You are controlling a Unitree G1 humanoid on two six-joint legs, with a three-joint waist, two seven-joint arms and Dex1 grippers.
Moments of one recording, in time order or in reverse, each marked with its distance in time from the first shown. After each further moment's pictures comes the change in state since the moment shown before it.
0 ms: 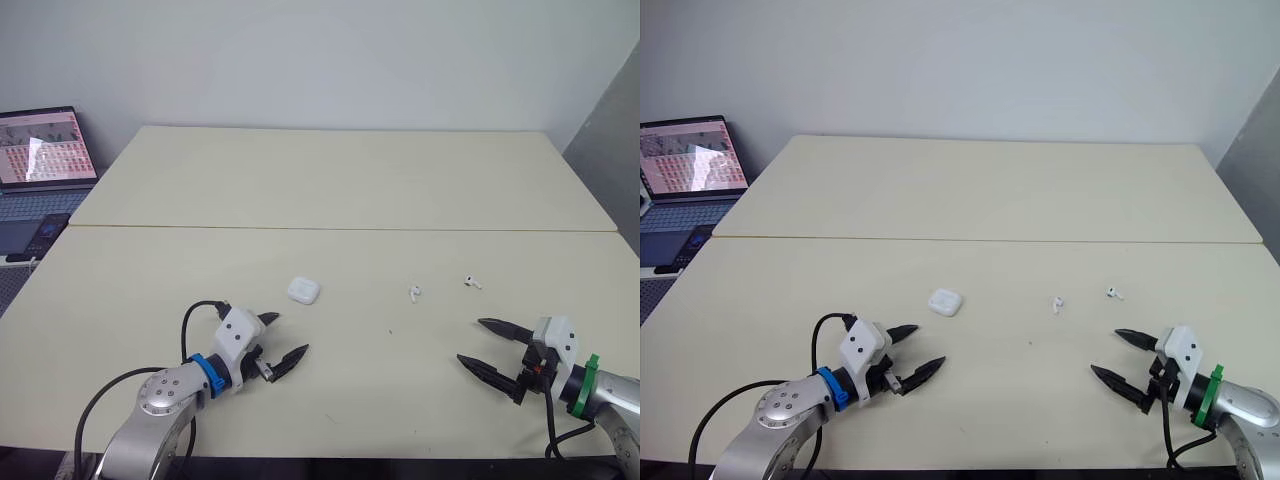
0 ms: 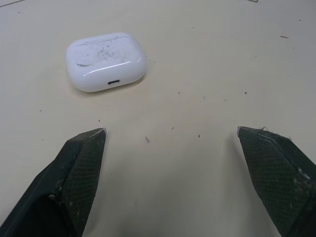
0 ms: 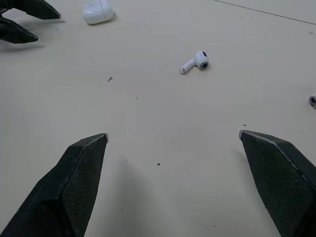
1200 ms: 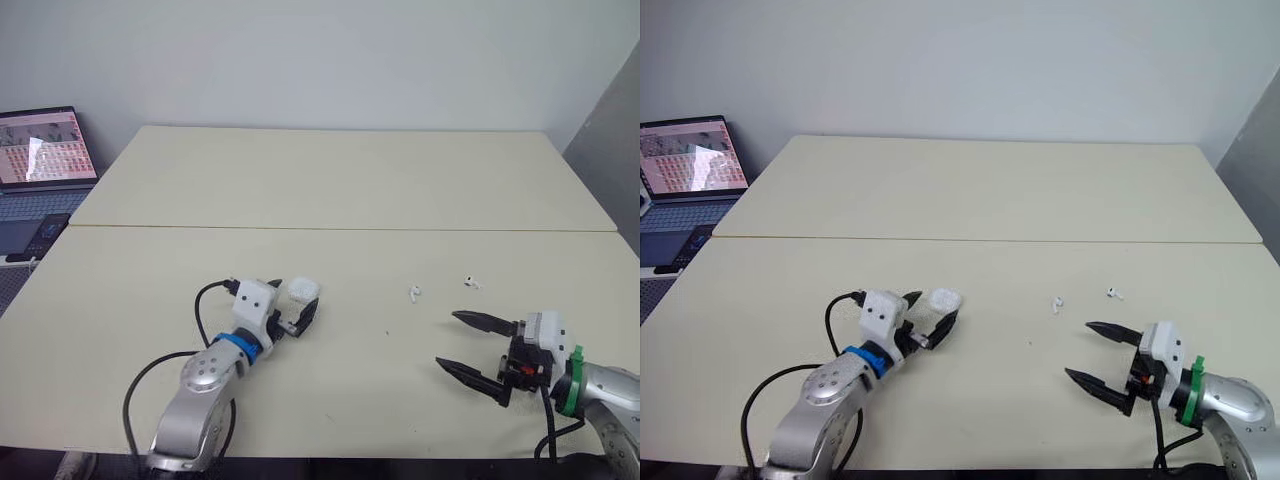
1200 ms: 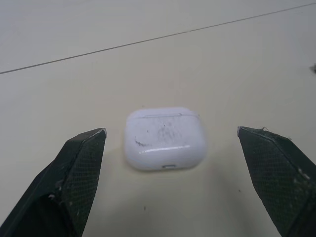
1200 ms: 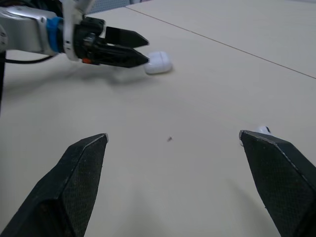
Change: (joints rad) left arm -0.173 -0.268 -0.047 0.081 0.084 0.041 0.329; right arm -0.013 0.008 0.061 -0.223 0.077 0.055 0.020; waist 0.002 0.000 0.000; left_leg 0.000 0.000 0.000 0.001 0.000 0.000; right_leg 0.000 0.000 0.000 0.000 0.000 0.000
